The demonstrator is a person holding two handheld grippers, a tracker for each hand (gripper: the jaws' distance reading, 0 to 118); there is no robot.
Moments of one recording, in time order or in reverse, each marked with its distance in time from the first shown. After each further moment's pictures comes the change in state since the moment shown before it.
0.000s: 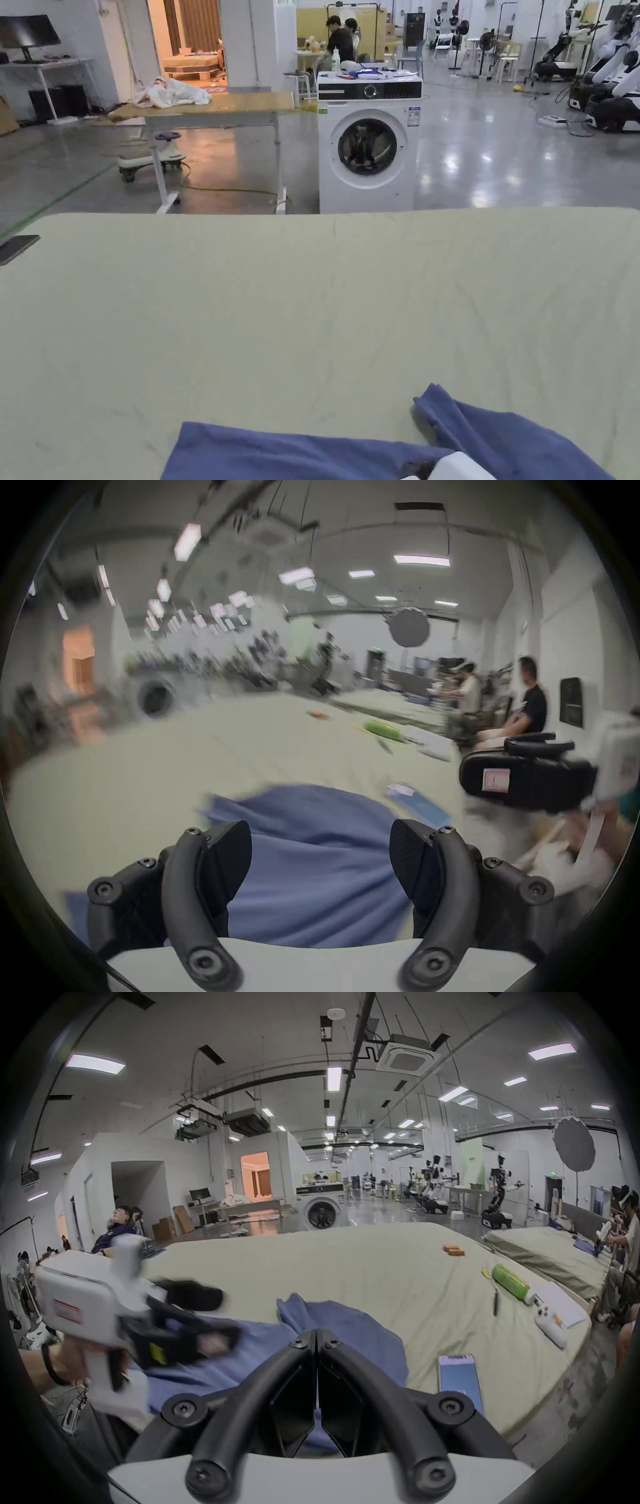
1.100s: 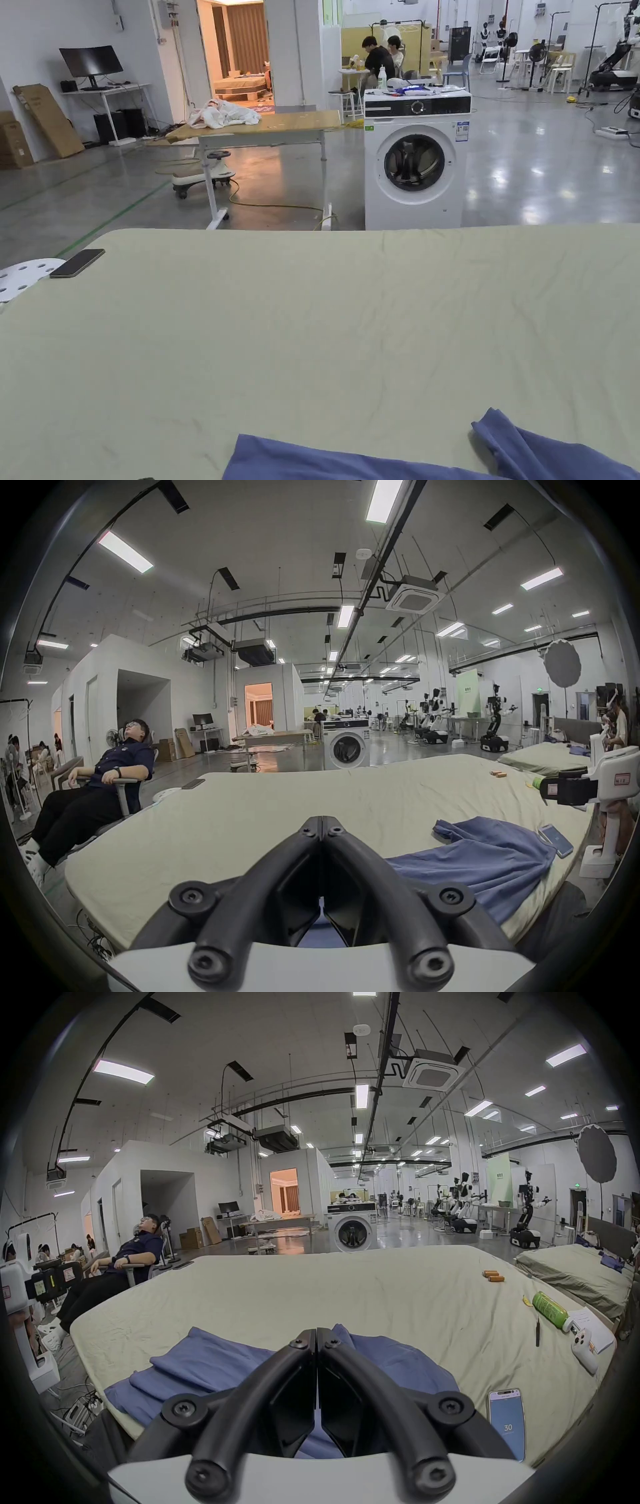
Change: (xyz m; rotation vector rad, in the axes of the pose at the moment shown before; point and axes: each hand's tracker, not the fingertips) left arm -0.019 -0.030 0.243 0.221 0.818 0.094; right arm -0.044 0.020 -0.036 0.086 0.124 0.032
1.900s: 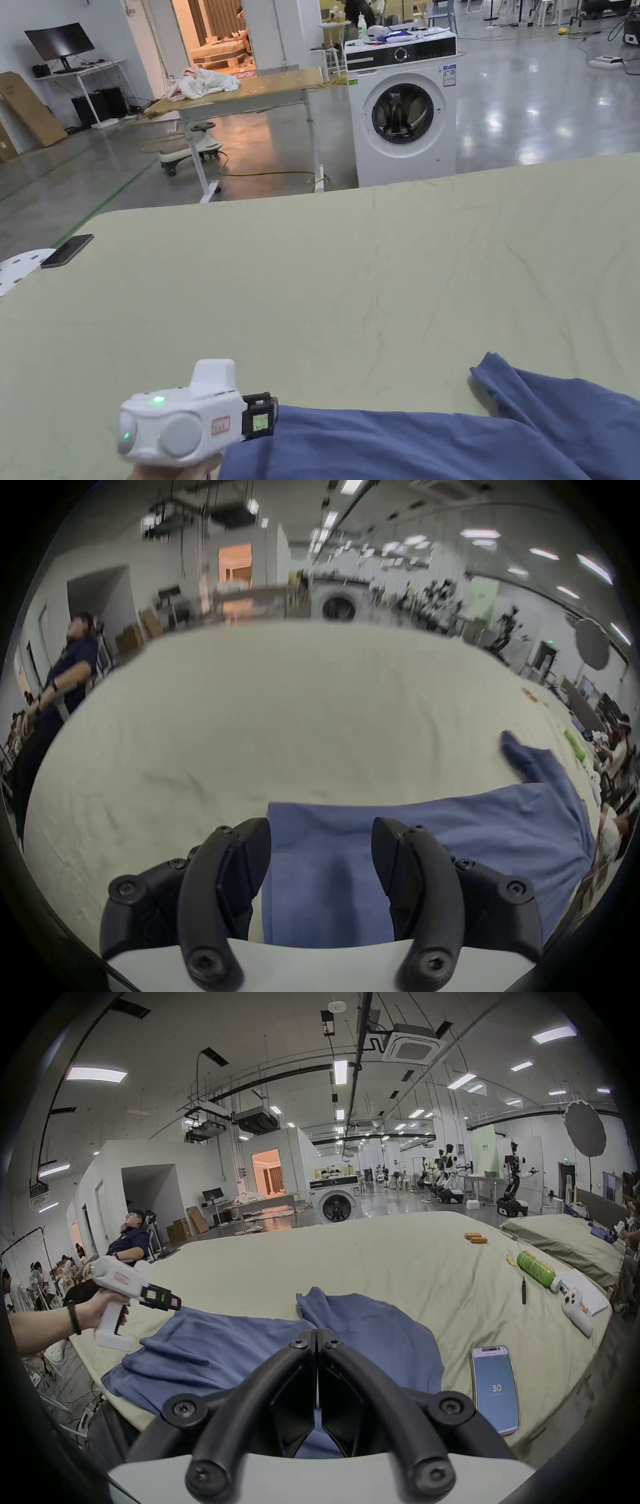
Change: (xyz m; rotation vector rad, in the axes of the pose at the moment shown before) left arm -0.035 -0.096 -0.312 -0.758 -0.115 0.112; right arm 0.038 -0.034 0.017 -0.114 -0.052 -0.081
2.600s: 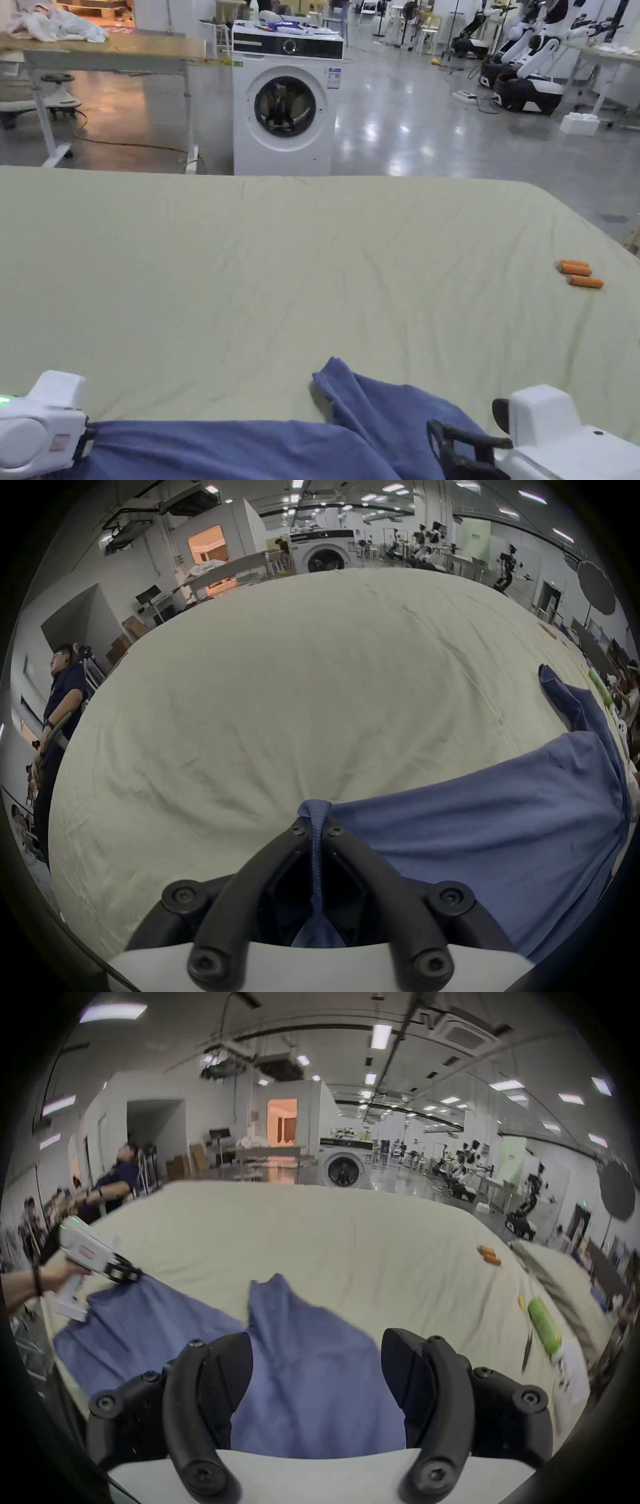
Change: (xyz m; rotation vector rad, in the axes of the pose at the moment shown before) left arm 0.023 -0.004 -0.048 -0.143 0.094 -0.201; right arm 0.041 0.068 -0.145 -0.233 -0.026 0.256
